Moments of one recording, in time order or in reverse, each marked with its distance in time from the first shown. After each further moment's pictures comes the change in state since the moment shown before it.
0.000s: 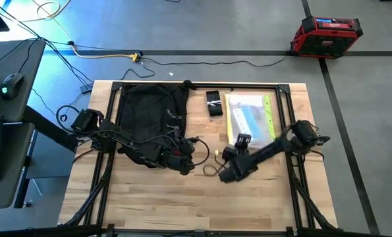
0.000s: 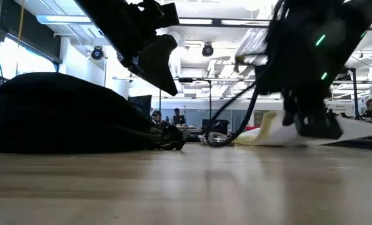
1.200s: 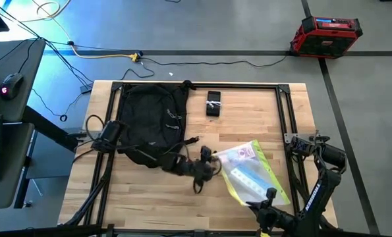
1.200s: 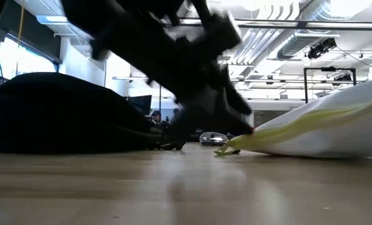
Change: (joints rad) left arm 0.027 0.363 0.059 0.698 0.297 0.931; right arm 0.718 -0.002 0.293 0.016 0.179 0.595
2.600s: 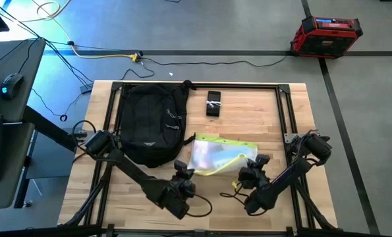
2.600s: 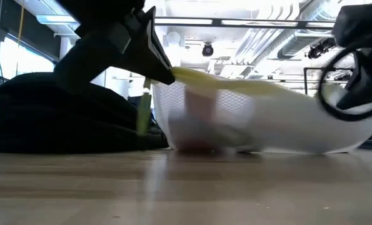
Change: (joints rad) left arm -0.338 -0.072 0.256 -0.977 -0.544 -0.706; right arm -0.362 -0.002 -0.299 -0.207 -0.267 -0.022
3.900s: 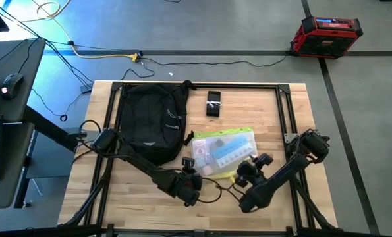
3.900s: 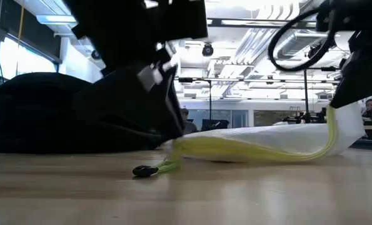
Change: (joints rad) left arm 0.127 0.060 -0.006 0.088 0.422 -0.003; right arm -0.038 -0.008 0.093 -0.058 0.011 0.275
